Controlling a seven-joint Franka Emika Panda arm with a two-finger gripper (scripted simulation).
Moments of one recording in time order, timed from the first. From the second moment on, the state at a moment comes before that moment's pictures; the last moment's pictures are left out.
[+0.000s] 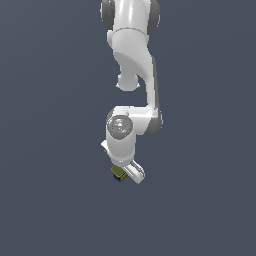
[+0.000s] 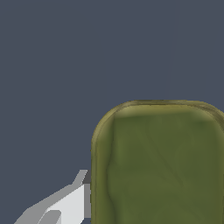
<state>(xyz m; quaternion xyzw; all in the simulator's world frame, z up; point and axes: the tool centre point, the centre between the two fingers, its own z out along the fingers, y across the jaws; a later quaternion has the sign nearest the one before) 0.086 -0.021 0.058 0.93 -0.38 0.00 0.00</state>
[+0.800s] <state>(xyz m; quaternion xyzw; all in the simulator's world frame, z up) 0.098 0.044 0.058 0.93 -0.38 0.00 0.00</state>
